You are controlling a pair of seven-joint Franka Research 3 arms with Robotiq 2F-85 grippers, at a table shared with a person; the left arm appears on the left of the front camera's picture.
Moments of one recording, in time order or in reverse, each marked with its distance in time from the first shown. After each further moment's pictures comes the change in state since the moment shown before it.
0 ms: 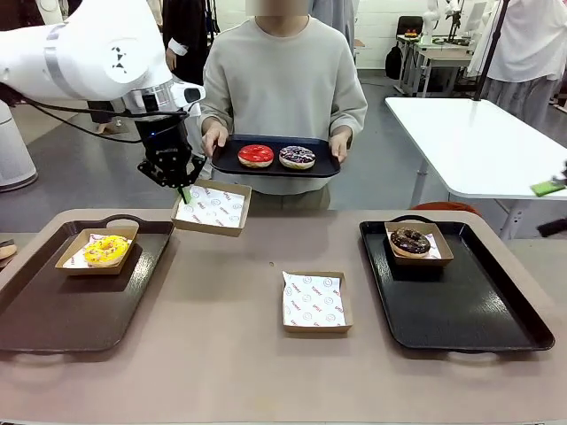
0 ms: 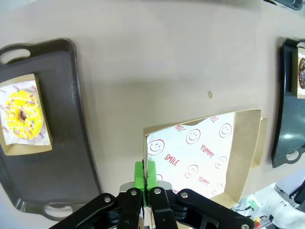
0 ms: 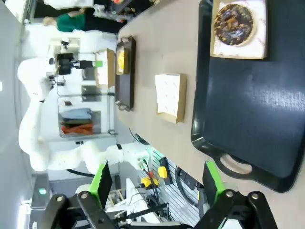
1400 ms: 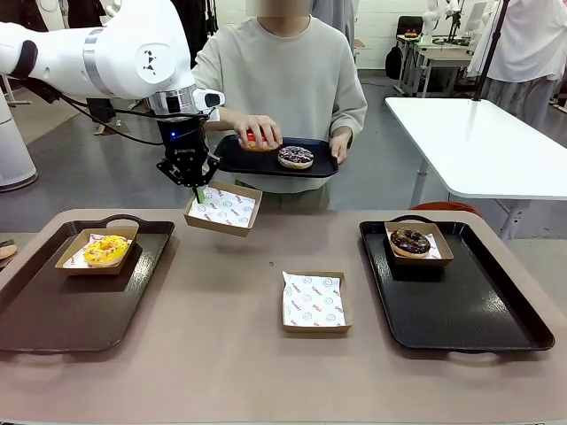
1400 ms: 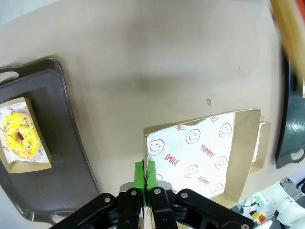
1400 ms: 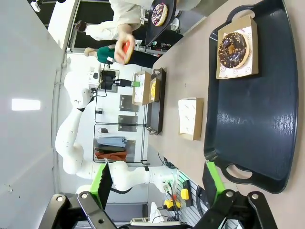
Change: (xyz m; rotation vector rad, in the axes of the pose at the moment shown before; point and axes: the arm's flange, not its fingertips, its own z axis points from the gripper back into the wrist) left arm 0.035 -0.017 -0.020 0.022 0.057 -0.062; right arm -0.030 -0.054 0.061 0.206 -0.185 -0.030
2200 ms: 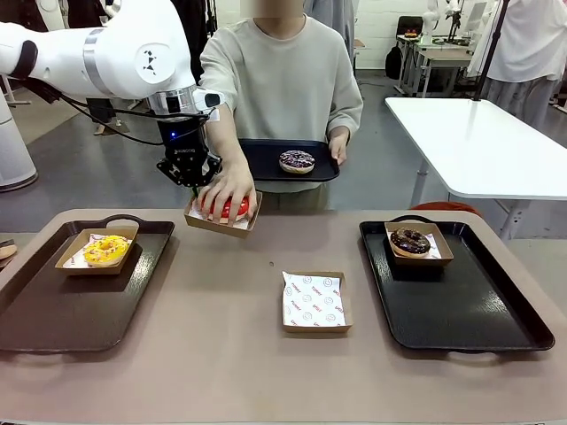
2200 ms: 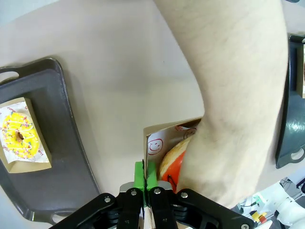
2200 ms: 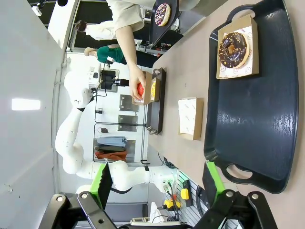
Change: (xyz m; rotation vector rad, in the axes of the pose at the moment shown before) left arm 0.000 0.000 0.000 0.000 0.000 0.000; right arm 0.000 0.000 -0.001 0.000 0.001 0.000
